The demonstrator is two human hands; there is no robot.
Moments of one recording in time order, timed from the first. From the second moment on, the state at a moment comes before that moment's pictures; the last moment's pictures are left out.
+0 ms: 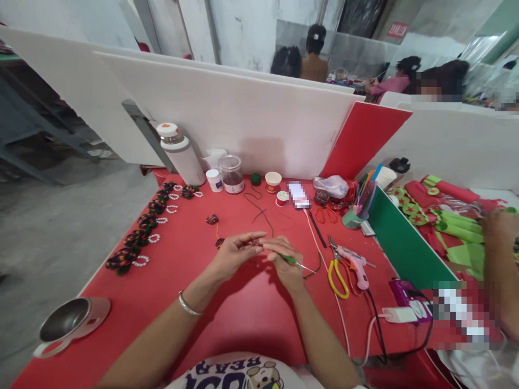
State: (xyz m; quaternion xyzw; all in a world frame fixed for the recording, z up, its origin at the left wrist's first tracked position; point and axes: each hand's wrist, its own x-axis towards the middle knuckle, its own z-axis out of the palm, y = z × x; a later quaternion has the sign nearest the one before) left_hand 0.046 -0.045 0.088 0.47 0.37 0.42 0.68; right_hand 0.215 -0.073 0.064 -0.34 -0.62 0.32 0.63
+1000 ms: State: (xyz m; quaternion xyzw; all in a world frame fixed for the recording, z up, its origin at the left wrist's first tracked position) left_hand 0.026 -0.036 0.099 0.42 0.35 0.34 0.77; right_hand 0.244 -0.060 0.101 -0.33 -0.75 0.27 0.50
